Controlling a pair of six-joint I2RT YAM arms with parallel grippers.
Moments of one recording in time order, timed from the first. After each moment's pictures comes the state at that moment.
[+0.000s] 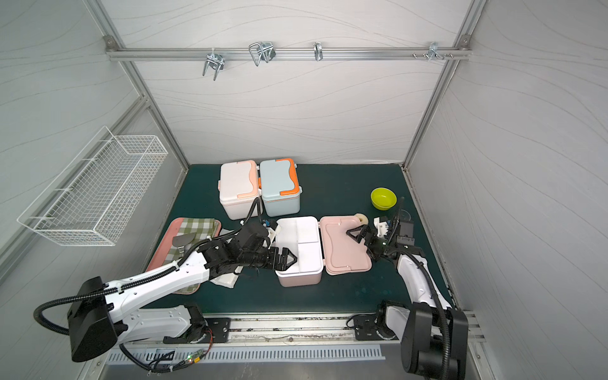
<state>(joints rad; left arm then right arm) -0.88 1.20 0.82 -0.47 0.20 -0.73 -0.13 1.04 0.52 -0.39 -0.89 0.55</state>
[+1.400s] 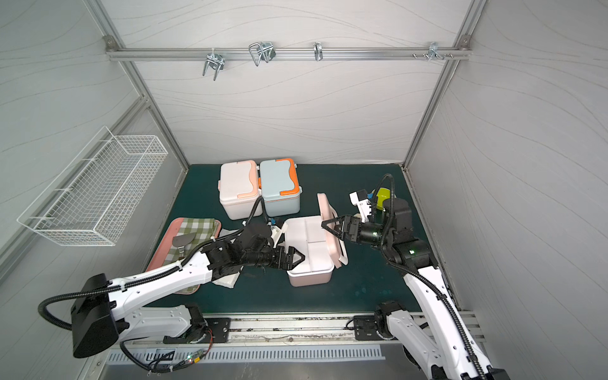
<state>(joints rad) -0.92 1.18 0.83 -0.36 0.19 -0.74 0.32 0.83 0.92 -0.57 -0.89 0.62</state>
